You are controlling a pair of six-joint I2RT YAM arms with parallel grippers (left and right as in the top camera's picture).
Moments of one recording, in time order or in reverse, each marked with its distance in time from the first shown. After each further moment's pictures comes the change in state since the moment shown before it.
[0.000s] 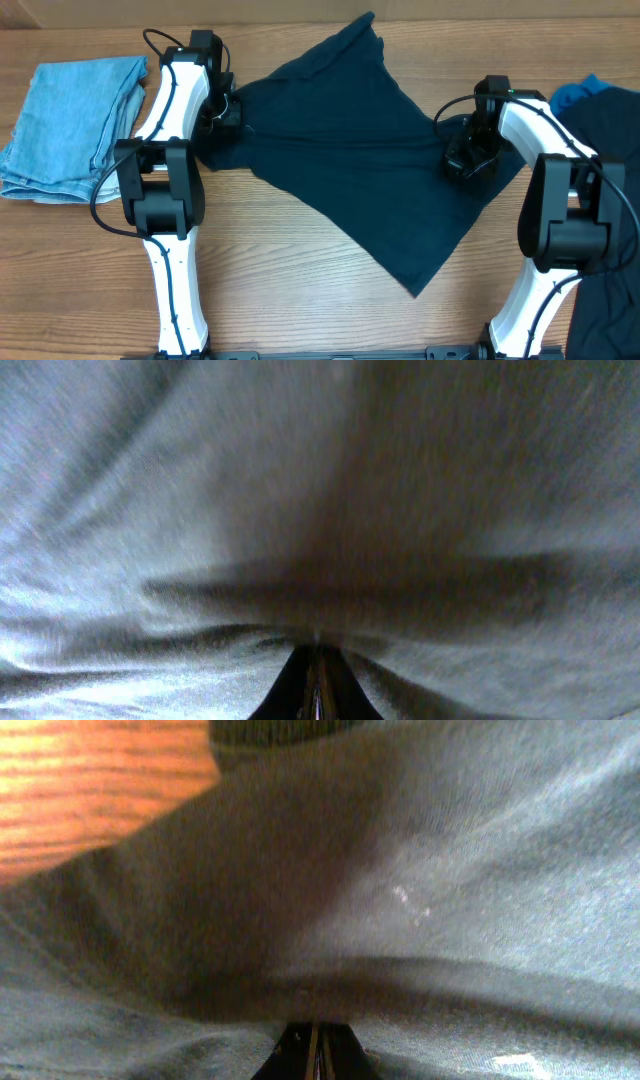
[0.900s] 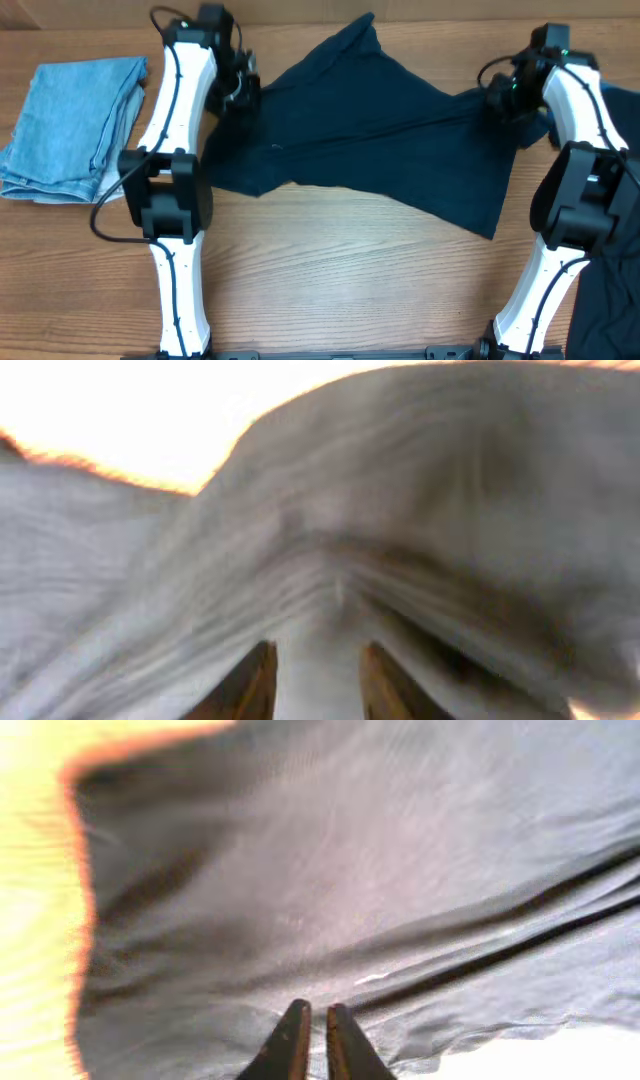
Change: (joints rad) left arm -0.063 -0.044 0.255 -0.225 0.195 0.007; right arm -0.151 0.158 0.485 -0.088 -0.027 -0.130
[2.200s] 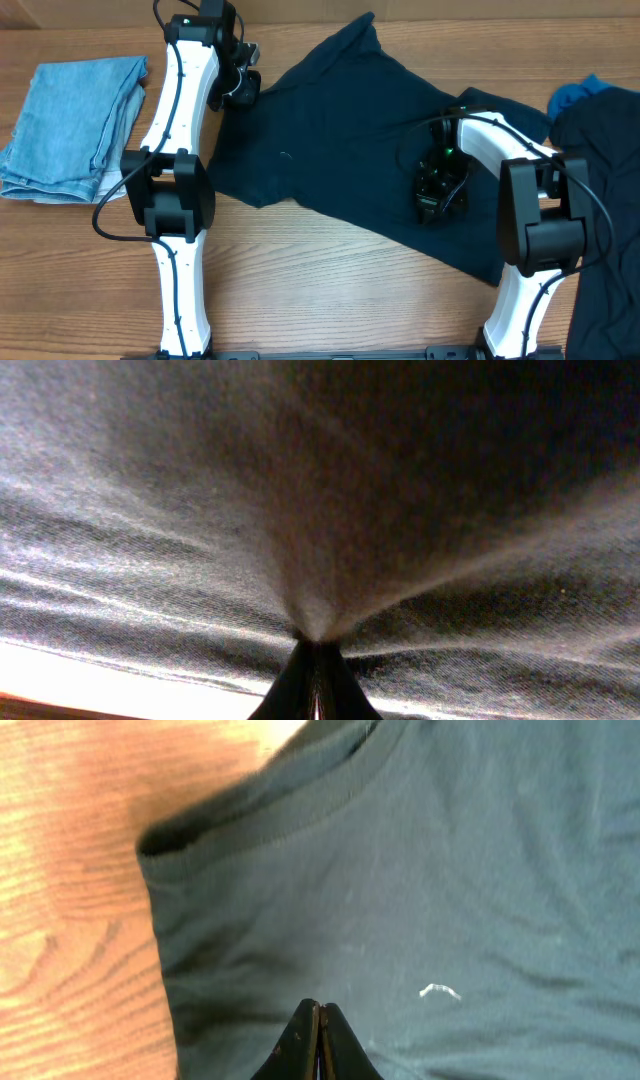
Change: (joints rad) left arm -0.007 0.023 0.016 0.009 -0.073 0.101; right arm 0.329 -0.156 -0.587 -0.164 -0.053 0.003
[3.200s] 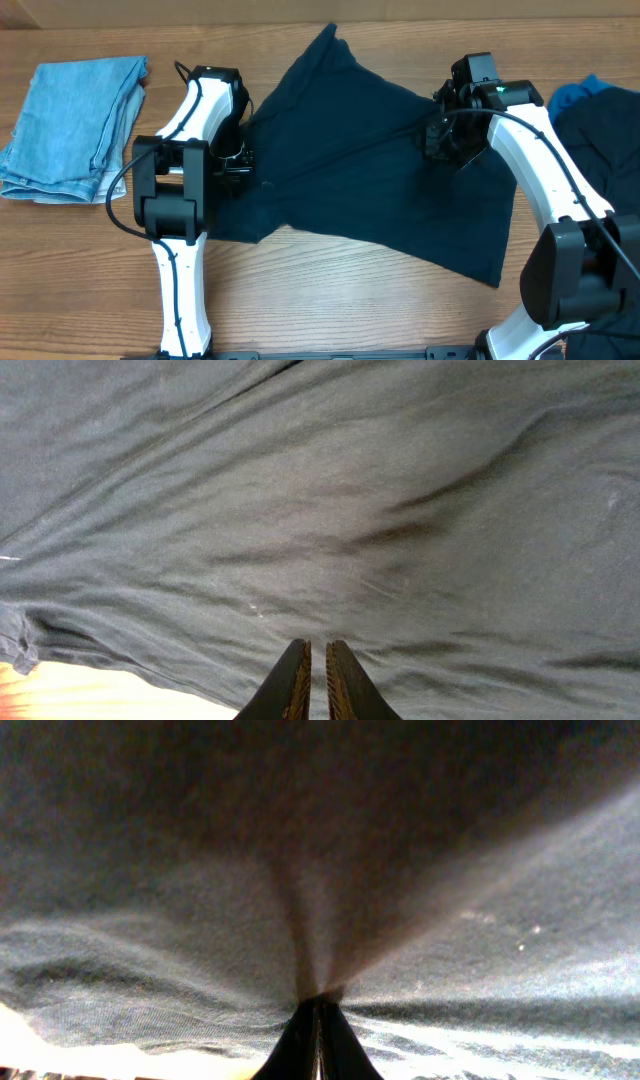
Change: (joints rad) left arm -0.011 -0.020 -0.473 -0.169 -0.160 -0.271; right arm 0.001 -0.294 0.118 0.166 0.047 -0.047
